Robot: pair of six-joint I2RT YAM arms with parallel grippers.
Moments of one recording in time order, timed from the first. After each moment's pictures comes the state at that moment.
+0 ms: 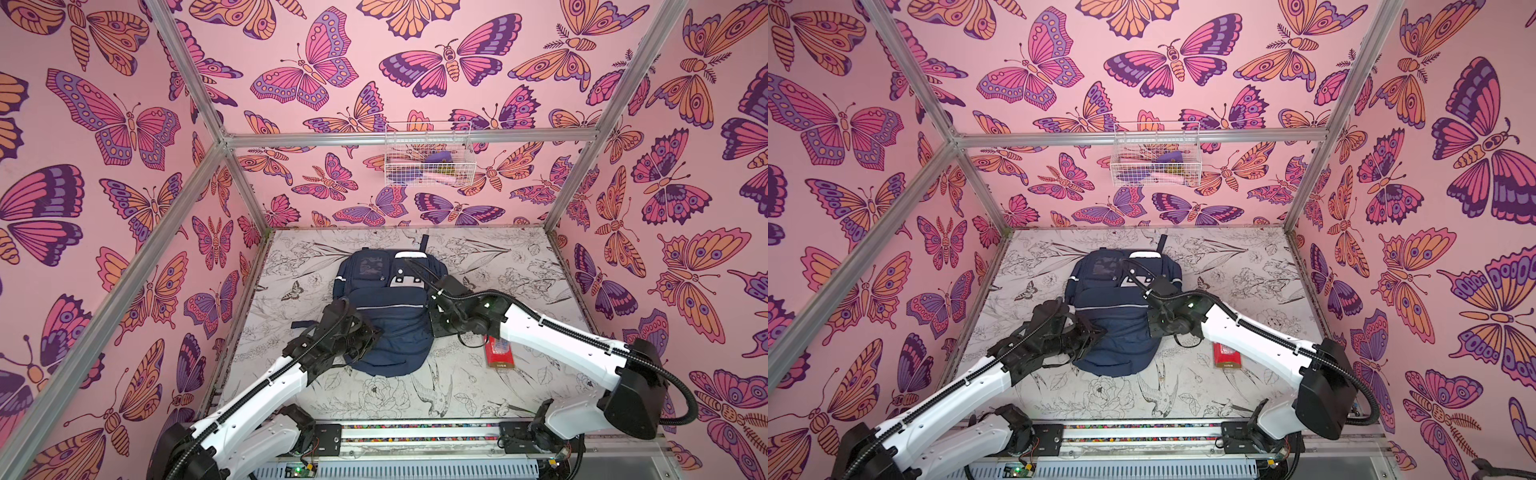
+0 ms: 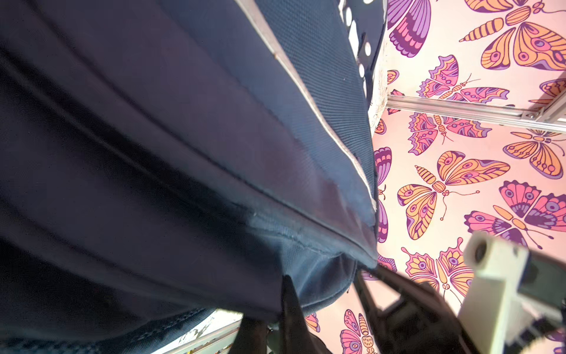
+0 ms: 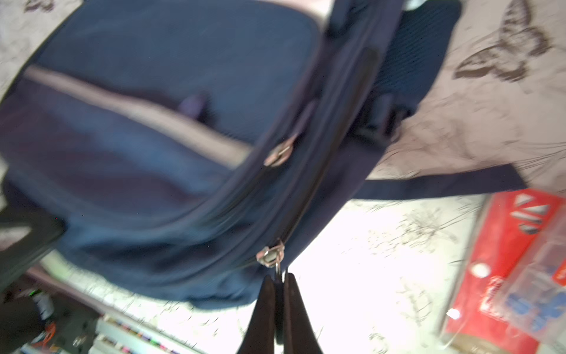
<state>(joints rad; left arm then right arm) -0.57 0.96 0.61 -0.35 0.27 -1.39 0.82 1.47 1.20 -0.81 0.10 0.60</state>
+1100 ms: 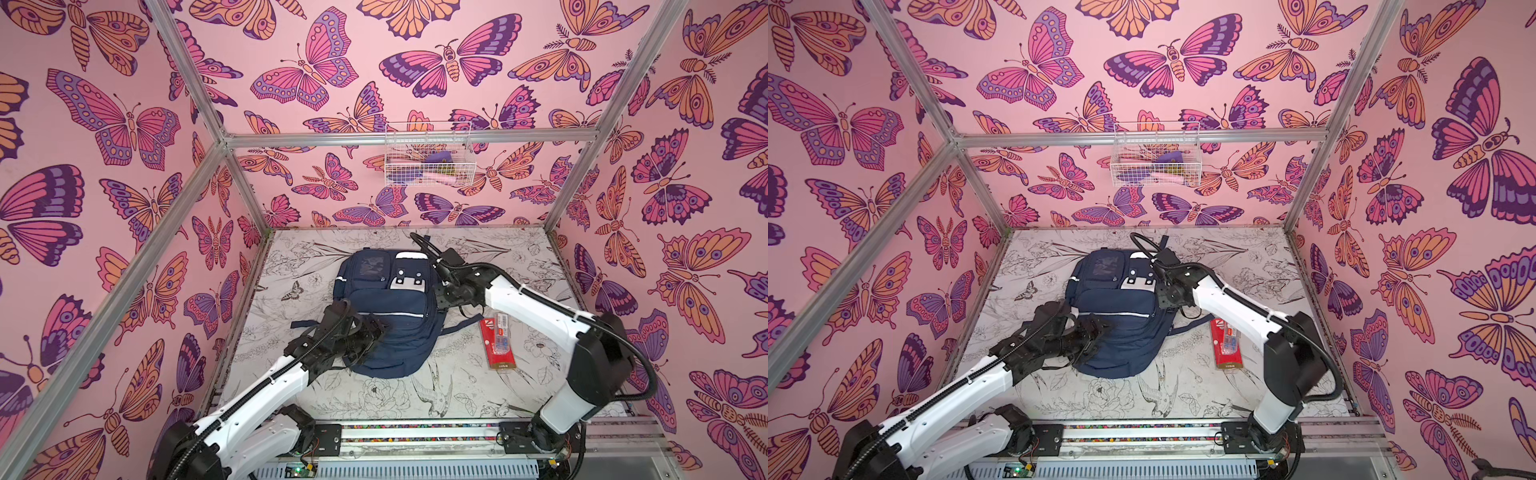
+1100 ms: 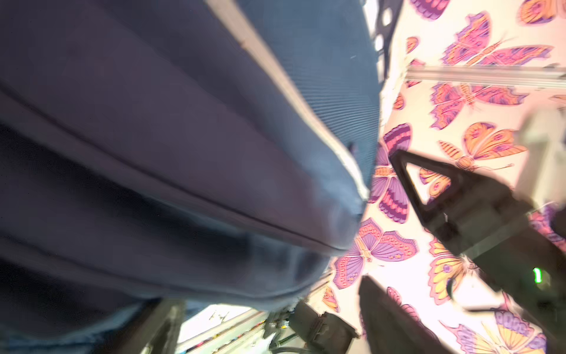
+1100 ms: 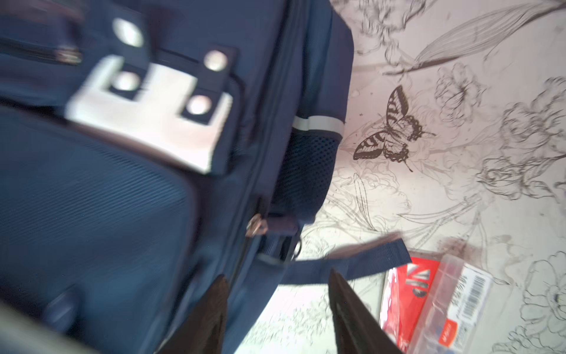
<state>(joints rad) -0.57 0.97 0.62 -0.37 0.32 -1.30 0.71 1.60 1.35 -0.82 0.22 0.47</state>
